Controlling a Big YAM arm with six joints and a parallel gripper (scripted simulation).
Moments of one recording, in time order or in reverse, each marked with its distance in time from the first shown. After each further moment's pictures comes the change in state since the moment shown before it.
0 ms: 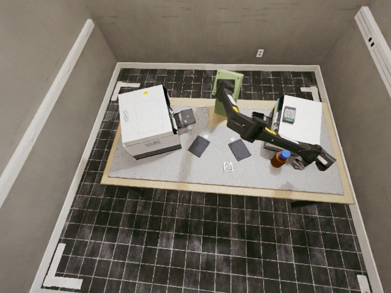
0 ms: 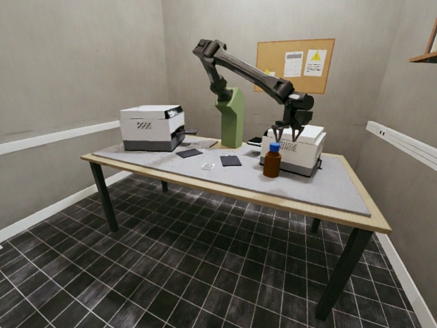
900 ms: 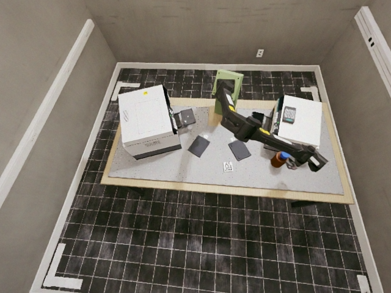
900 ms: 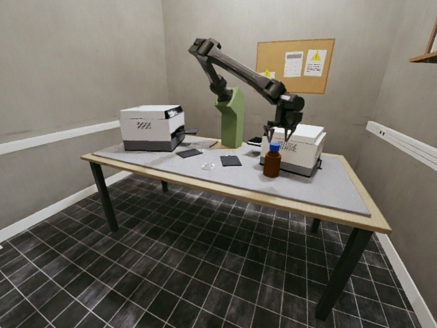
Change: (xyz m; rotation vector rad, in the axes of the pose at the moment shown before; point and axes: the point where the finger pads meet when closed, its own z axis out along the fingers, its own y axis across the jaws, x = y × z) arm 0.025 -0.026 0.004 -0.013 0.033 0.031
